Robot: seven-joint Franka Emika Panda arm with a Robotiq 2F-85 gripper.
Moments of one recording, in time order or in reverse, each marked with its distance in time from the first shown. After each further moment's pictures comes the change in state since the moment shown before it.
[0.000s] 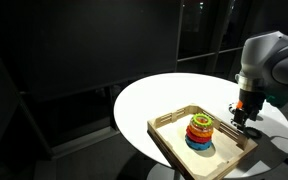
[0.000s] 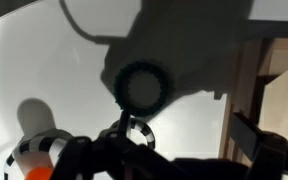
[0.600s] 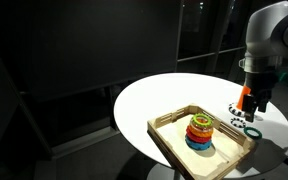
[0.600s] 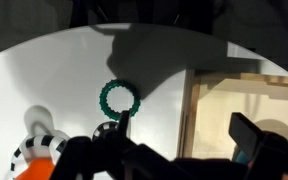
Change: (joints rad) arm 0.001 -0.192 0.056 0.015 0.108 -0.275 -0.068
